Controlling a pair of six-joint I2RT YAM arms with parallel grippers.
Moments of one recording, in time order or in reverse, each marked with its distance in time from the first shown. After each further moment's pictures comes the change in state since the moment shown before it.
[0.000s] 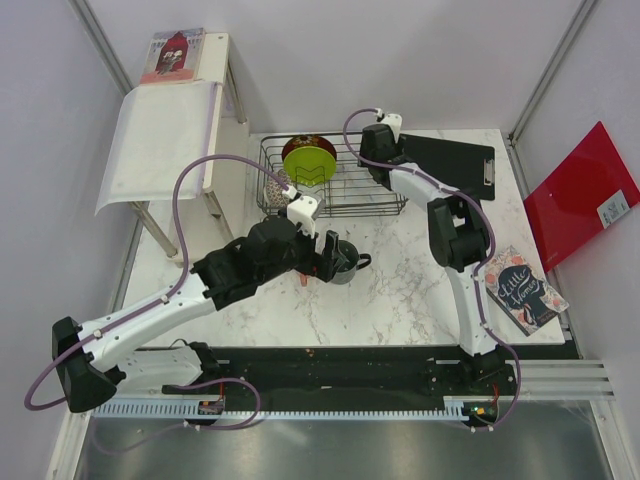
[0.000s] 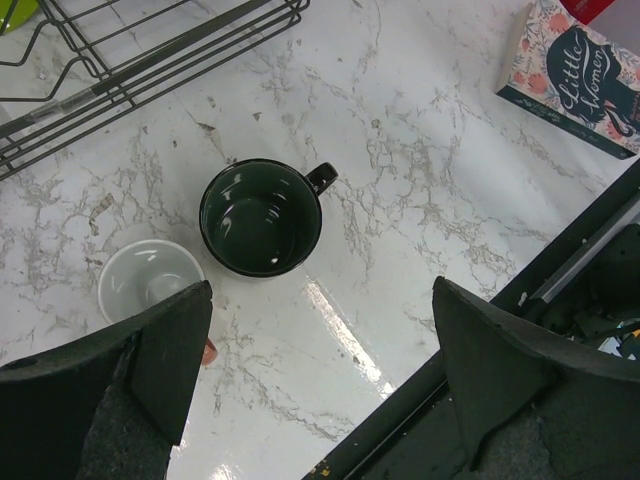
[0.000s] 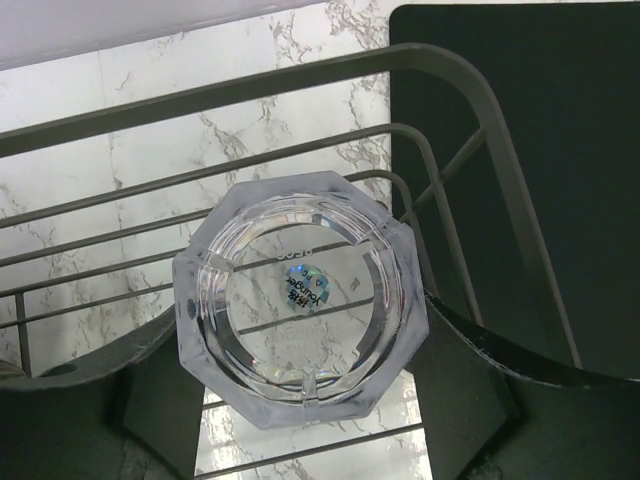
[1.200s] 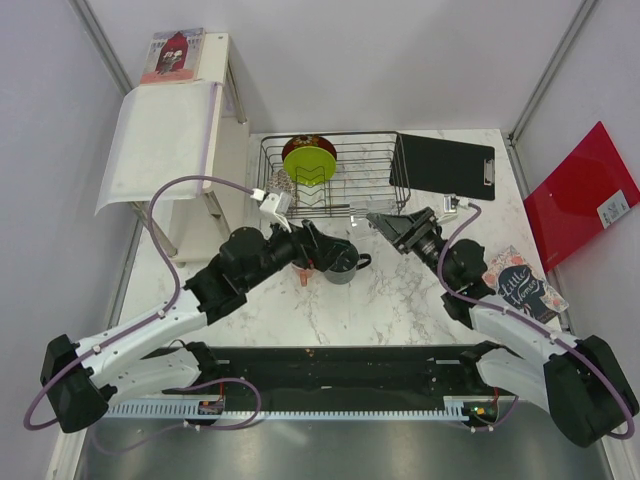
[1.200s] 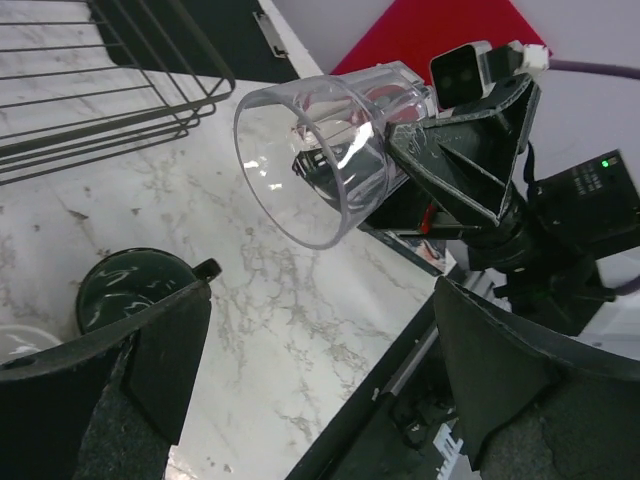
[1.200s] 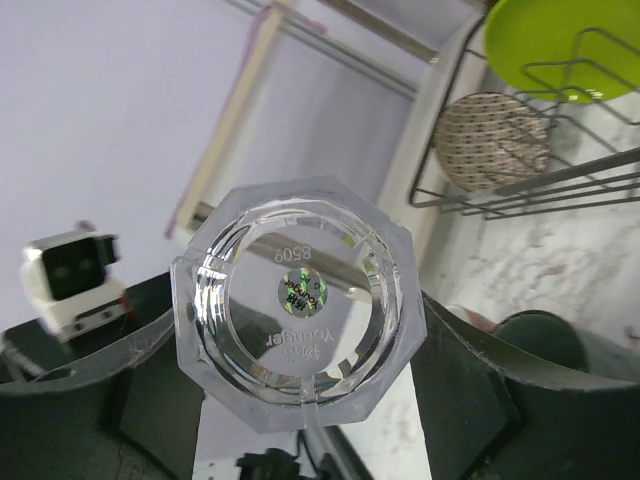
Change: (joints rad) left arm 0.089 -0.126 -0.251 0.482 0.139 -0.262; right arm 0.082 -1.313 -1.524 0.943 -0.701 0.804
